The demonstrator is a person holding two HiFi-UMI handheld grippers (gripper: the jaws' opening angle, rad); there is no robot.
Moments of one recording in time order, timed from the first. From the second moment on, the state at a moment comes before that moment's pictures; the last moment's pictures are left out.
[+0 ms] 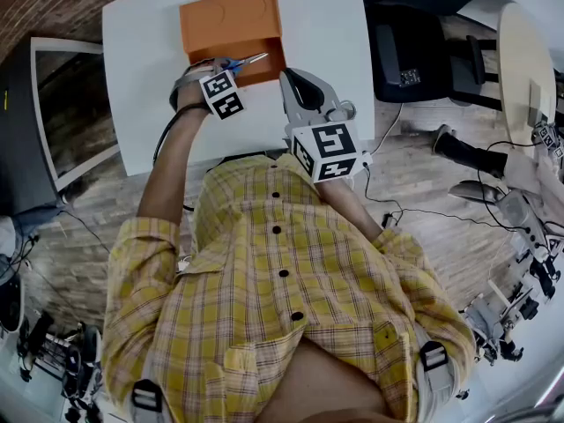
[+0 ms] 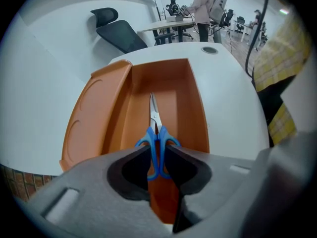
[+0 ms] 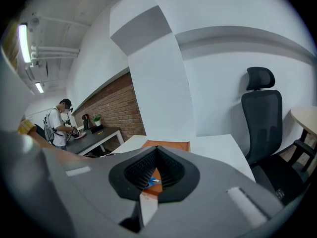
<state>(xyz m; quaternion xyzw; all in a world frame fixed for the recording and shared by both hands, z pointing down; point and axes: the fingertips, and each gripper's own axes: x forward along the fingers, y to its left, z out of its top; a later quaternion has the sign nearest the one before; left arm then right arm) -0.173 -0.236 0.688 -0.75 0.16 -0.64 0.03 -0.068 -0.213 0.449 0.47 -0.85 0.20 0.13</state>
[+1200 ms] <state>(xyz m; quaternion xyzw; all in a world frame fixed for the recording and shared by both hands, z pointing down) -0.169 -0.235 0.688 -0.77 0.14 -0.62 -0.01 -0.065 -0.213 0.450 0.47 -0.85 0.20 0.13</state>
